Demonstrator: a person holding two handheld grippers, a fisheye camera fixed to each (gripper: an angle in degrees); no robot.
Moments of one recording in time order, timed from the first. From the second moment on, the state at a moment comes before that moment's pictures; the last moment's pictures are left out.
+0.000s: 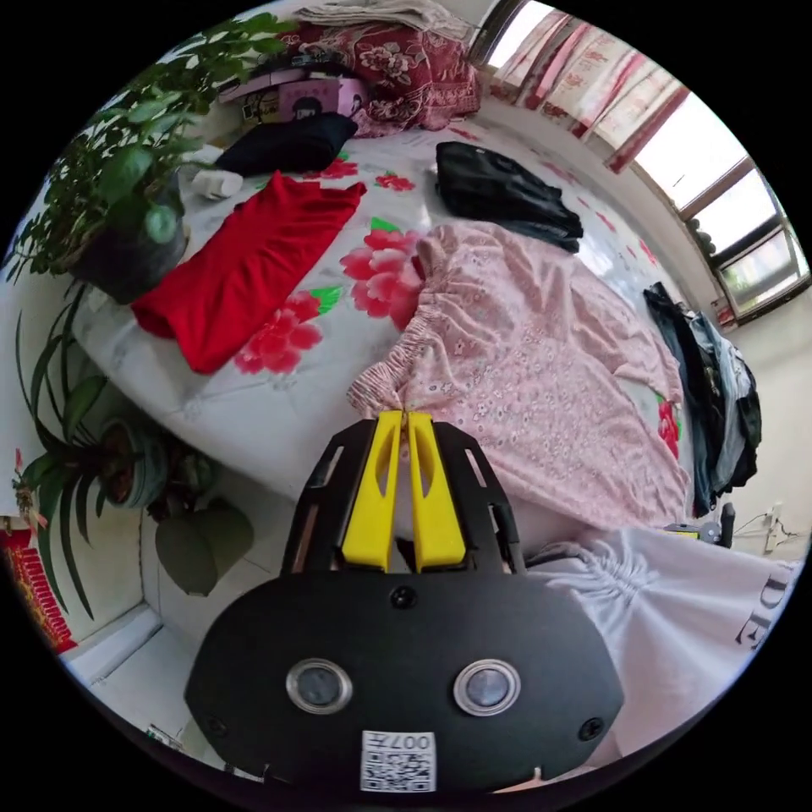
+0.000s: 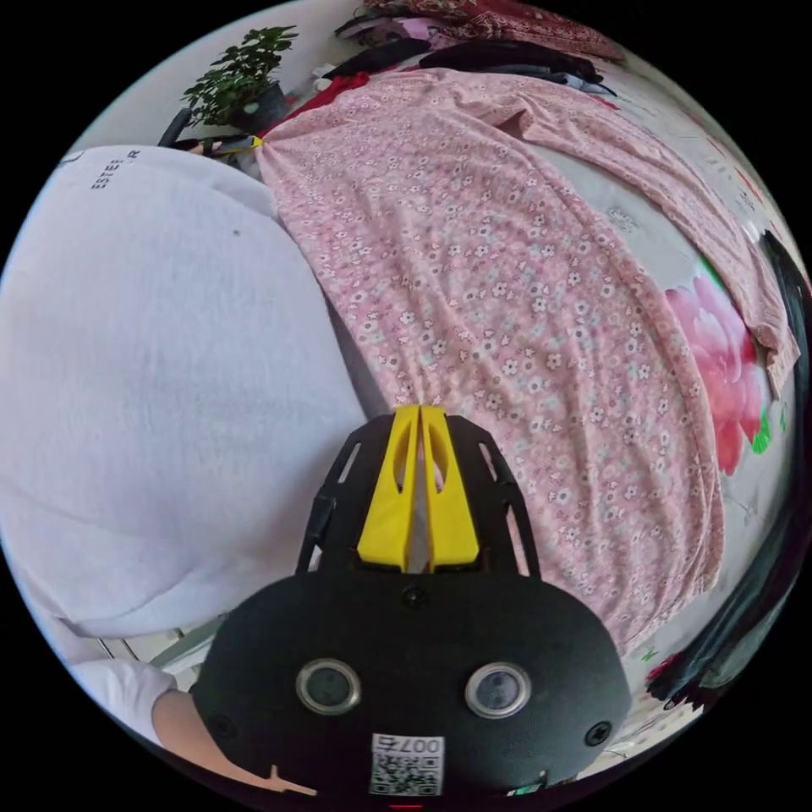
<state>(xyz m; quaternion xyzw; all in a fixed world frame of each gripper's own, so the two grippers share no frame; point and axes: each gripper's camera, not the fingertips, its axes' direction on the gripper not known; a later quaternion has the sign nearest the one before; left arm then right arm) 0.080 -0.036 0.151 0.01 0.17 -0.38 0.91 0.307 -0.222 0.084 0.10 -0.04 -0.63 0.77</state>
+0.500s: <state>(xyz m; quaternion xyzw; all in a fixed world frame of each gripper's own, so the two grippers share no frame) 0.040 -0.028 0.116 0.06 0.12 -0.42 0.90 0.368 -0.307 -0.015 0.26 -0.14 -0.44 0.85</state>
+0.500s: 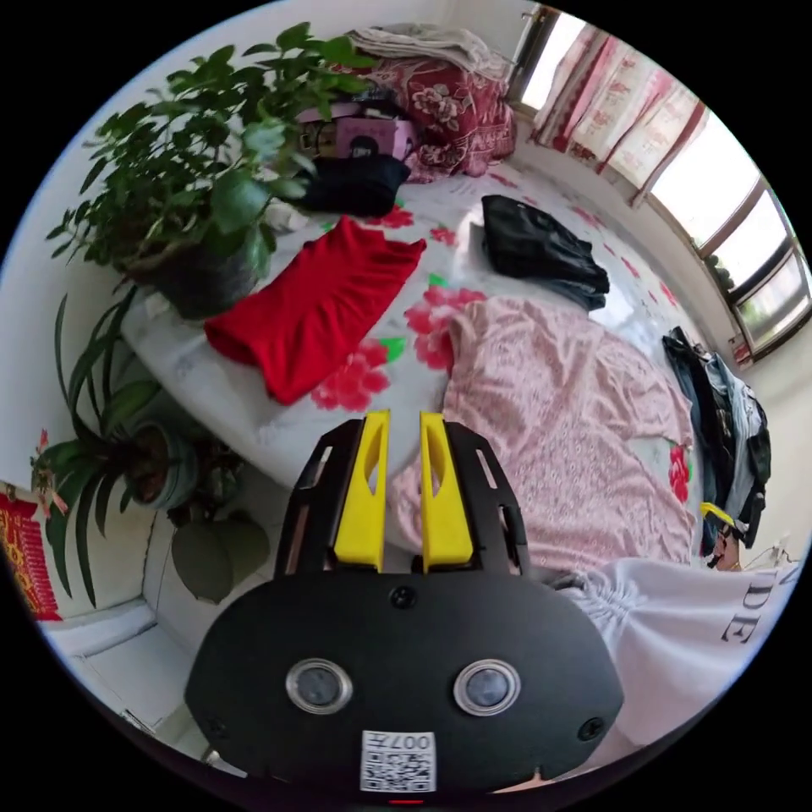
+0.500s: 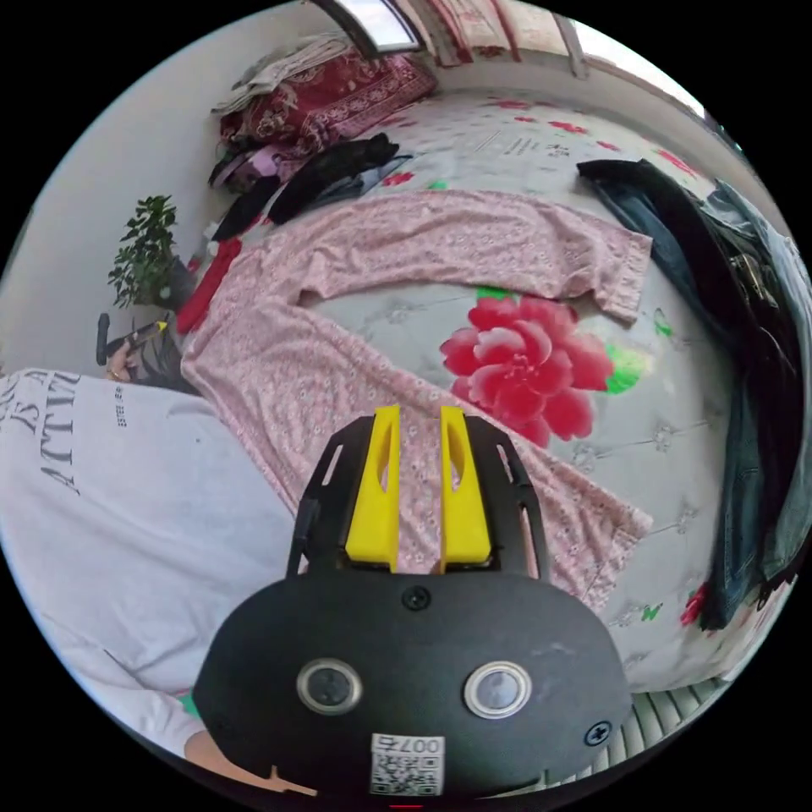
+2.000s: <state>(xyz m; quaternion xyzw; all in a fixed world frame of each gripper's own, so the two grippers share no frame) 0.048 -0.060 0.059 0.29 0.18 -0.19 0.92 0.597 -0.160 -0.082 0.57 -0.22 -0.14 0.78</state>
